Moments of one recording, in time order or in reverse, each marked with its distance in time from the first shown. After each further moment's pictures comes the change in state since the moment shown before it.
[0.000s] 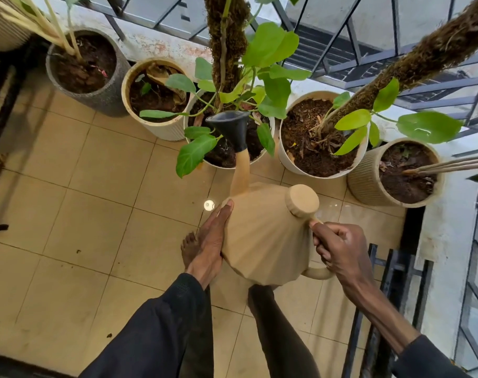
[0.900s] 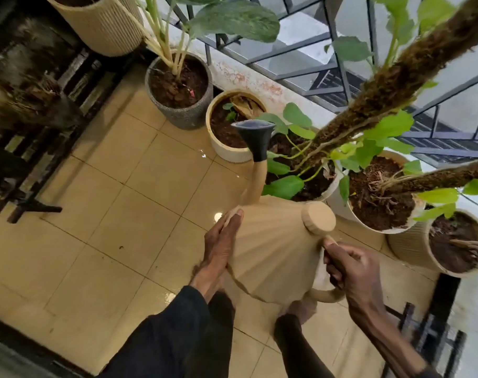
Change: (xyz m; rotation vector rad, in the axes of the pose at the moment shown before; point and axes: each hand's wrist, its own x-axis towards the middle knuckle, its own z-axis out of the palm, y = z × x) left_hand -0.008 0.115 -0.154 -0.074 0.028 0.124; right_hand -0.009 -0.127 0.153 0.052 -0.069 -0.058
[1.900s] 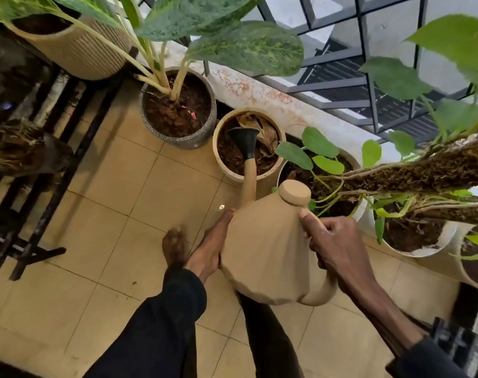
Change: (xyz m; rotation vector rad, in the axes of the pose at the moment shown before) left_hand 0.151 0.131 -0.033 0.148 -0.090 -0.379; right_hand 0.154 -0.089 0.126 -0.311 -0.028 0.155
